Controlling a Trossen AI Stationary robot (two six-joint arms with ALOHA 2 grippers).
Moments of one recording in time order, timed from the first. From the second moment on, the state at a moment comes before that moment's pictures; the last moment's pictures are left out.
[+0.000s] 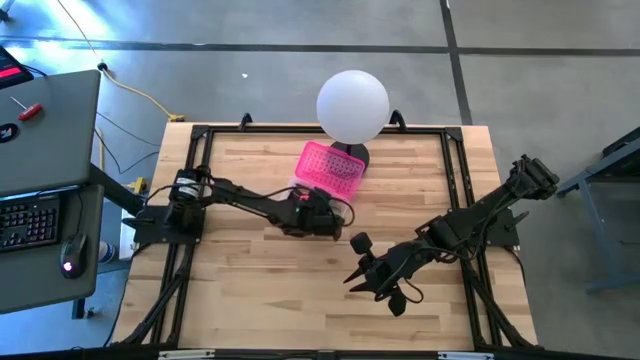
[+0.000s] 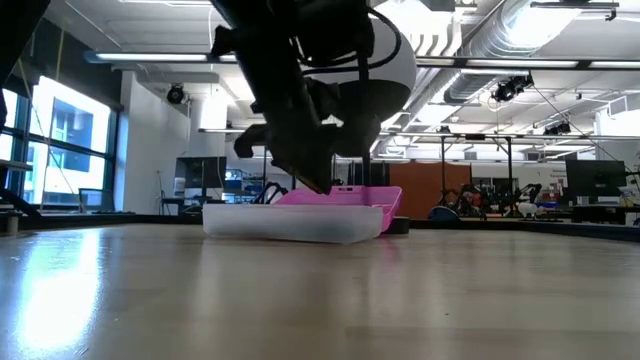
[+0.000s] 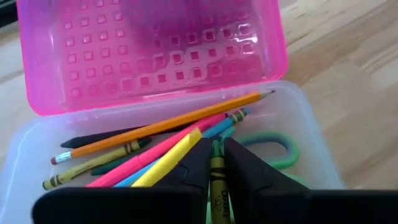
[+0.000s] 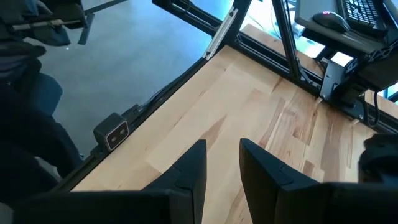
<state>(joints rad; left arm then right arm) -0.12 1.99 1.37 -0.51 -0.75 -0.95 0.54 1.46 1.23 -0.27 0.10 -0.19</state>
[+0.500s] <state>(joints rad) -0.05 1.99 1.33 -0.42 -0.69 -0.87 0.54 1.46 1.23 -0.27 0.10 -0.19</state>
